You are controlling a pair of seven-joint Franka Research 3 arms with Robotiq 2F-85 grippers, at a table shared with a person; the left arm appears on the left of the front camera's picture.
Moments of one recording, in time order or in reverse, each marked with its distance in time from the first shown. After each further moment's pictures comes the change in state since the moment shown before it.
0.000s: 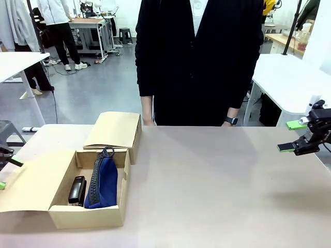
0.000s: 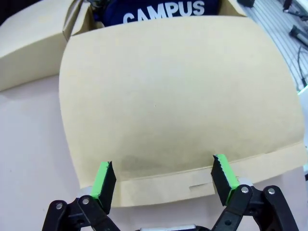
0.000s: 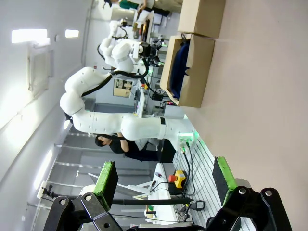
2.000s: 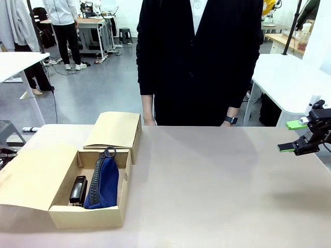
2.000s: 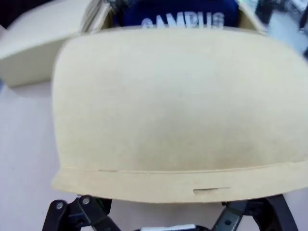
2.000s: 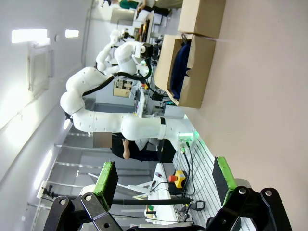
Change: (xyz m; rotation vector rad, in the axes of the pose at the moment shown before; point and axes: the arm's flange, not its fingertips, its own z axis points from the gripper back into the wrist) left arm -0.008 -0.005 -0.012 0.089 -0.107 0.070; right arm 0.000 0.000 0.000 0.000 0.000 0.000
